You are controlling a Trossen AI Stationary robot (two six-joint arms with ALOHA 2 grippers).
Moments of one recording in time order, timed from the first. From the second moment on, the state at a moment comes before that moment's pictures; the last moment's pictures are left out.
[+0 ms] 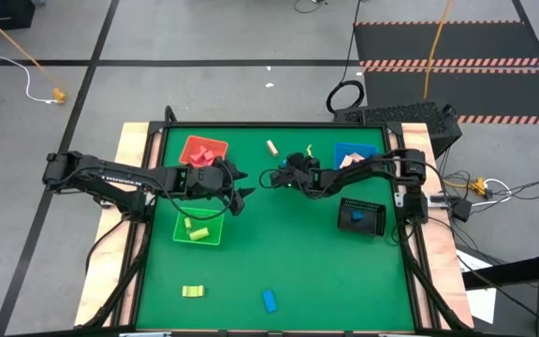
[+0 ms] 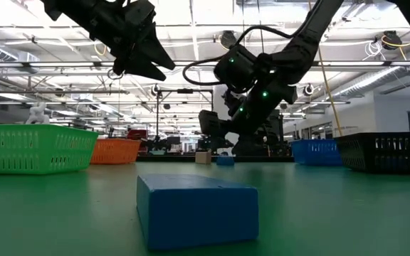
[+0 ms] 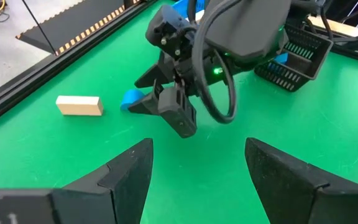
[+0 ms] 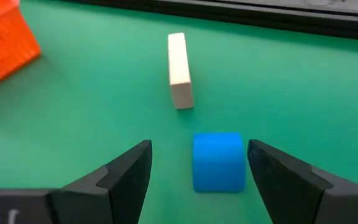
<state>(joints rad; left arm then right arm) 0.00 1.26 0.79 -0.08 -0.32 -0.31 -0.17 1.96 0.97 0.19 0.68 0.77</state>
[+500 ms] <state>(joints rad) 0.00 1.26 0.79 -0.07 -0.32 -0.32 -0.21 2.00 0.97 0.17 0.64 0.70</state>
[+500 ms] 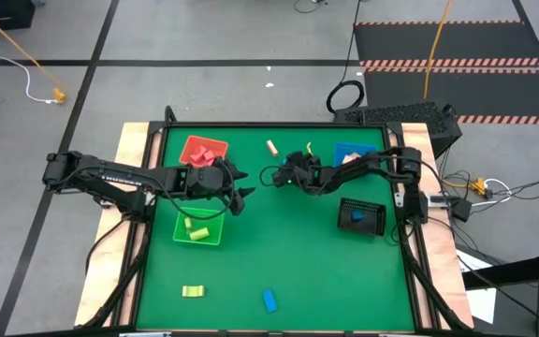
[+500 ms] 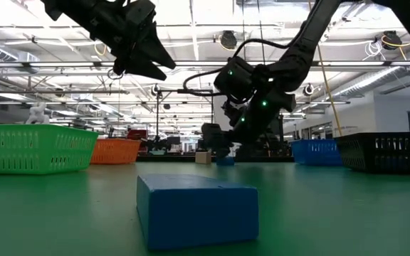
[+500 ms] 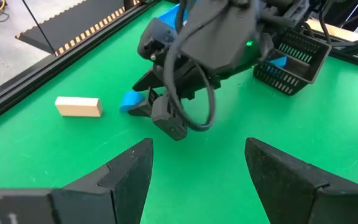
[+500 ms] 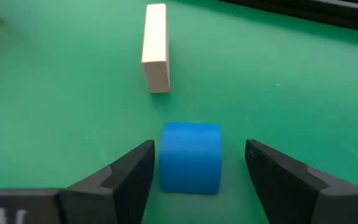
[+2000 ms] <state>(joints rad) 0.05 1.26 0.79 -0.08 -0.42 -0.32 0.06 1.16 0.94 -1.11 -0.06 0.99</state>
